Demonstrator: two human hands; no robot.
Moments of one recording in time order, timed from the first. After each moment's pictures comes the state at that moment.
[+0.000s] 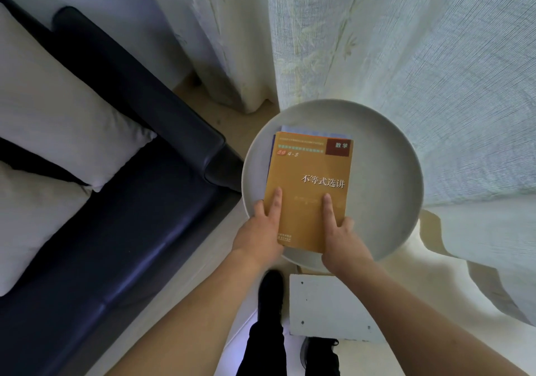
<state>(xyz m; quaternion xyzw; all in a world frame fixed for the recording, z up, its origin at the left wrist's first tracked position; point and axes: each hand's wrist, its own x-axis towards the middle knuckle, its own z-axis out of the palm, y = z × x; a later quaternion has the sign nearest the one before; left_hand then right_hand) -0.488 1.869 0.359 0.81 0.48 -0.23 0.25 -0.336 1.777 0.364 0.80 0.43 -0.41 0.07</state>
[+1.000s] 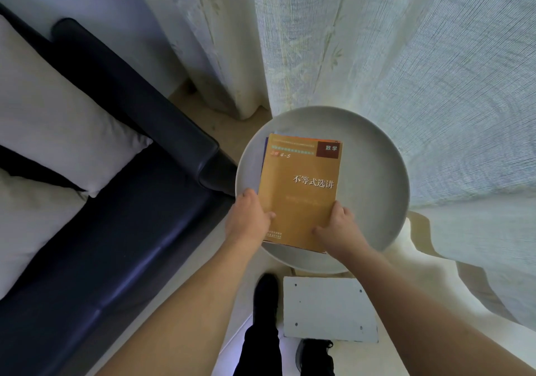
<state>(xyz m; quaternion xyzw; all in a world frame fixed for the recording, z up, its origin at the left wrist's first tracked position) -0.459 1.892 0.392 0.70 0.65 -0.11 0.27 -0.309 1.792 0.377 0.82 0.28 -0.49 -0.10</state>
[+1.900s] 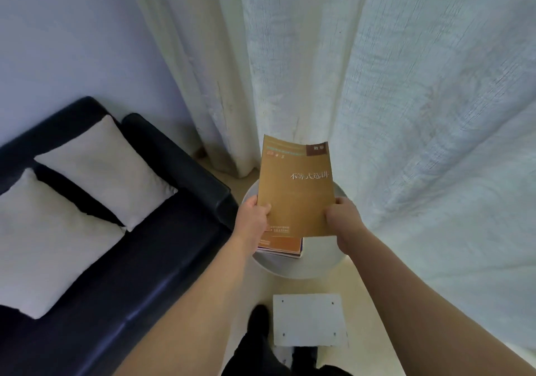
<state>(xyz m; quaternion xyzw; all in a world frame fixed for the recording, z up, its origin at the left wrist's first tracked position) -0.460 1.808 0.657 0.46 0.59 0.19 0.64 -0.305 1.732 0.660 0.77 0.10 -0.46 -0.42</state>
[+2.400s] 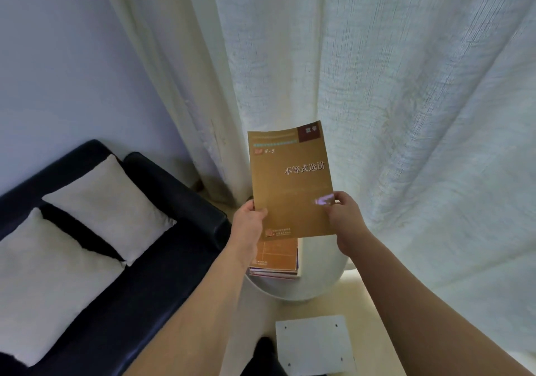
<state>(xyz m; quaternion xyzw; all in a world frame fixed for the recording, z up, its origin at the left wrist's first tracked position) -0.451 1.778 0.709 0.46 0.56 0.23 0.65 -0.288 1.702 0.686 0.73 0.11 -0.40 -0.55</state>
